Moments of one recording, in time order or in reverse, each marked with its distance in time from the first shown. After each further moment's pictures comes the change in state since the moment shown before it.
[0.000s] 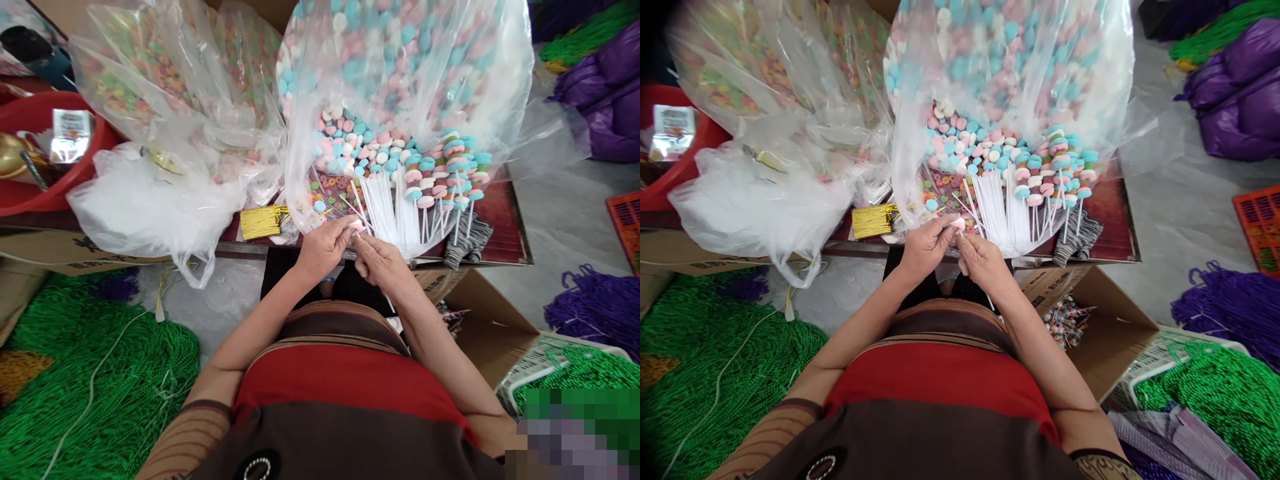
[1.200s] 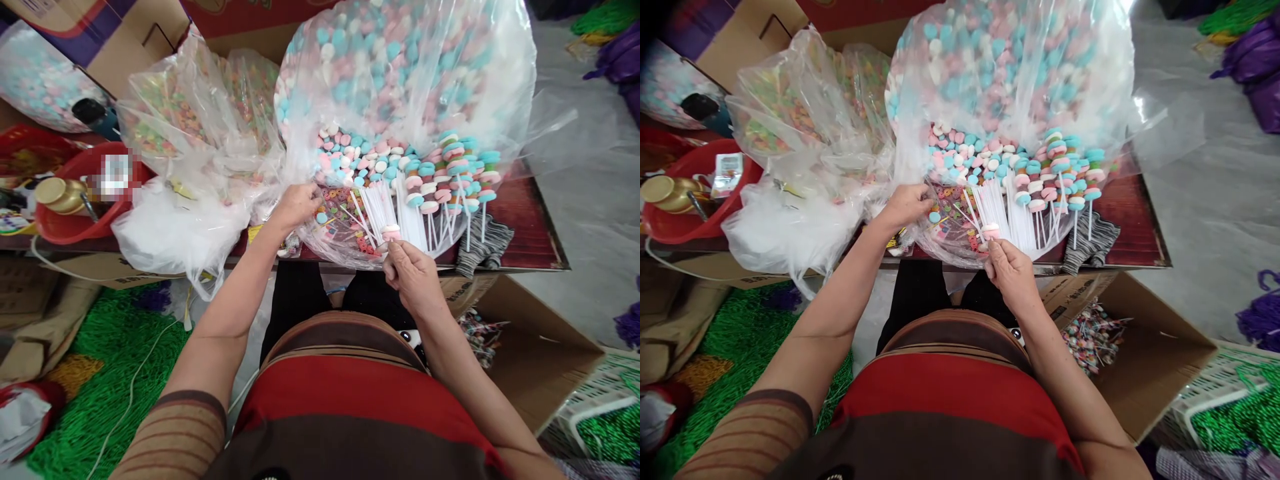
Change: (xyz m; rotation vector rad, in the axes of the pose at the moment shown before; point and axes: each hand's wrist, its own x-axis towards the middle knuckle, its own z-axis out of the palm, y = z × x) left_hand 0.114 -0.045 -0.046 0.566 -0.399 -0.278; right_hand 0.000 0.032 -0.016 0.445 0.266 -0.033
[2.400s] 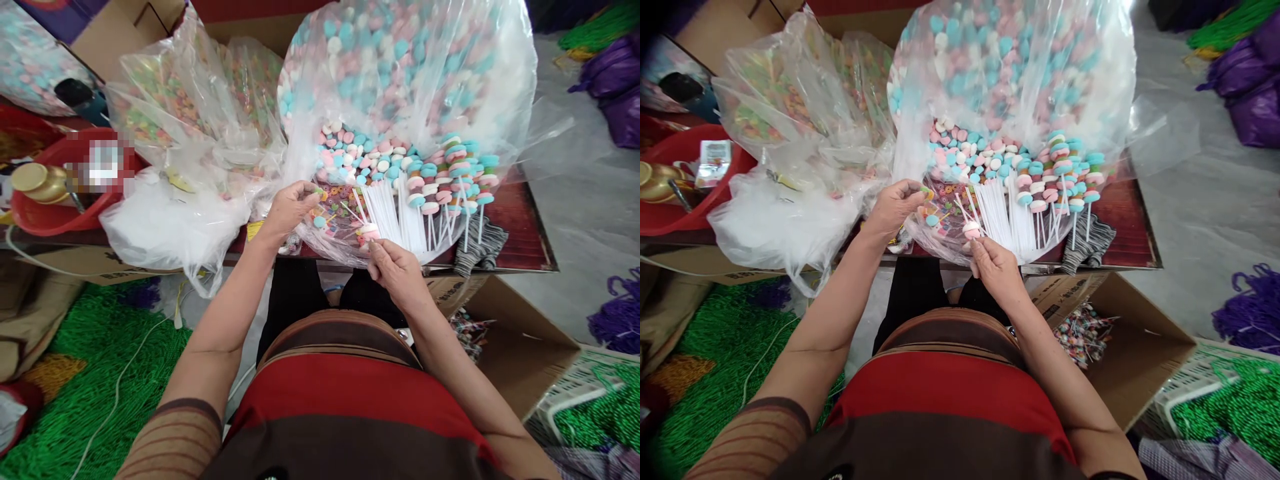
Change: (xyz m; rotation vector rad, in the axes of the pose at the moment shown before) left_hand -0.036 -0.002 0.003 -0.873 0.172 -0.076; right_hand 0.002 0.000 0.014 -0.271 -0.154 -0.070
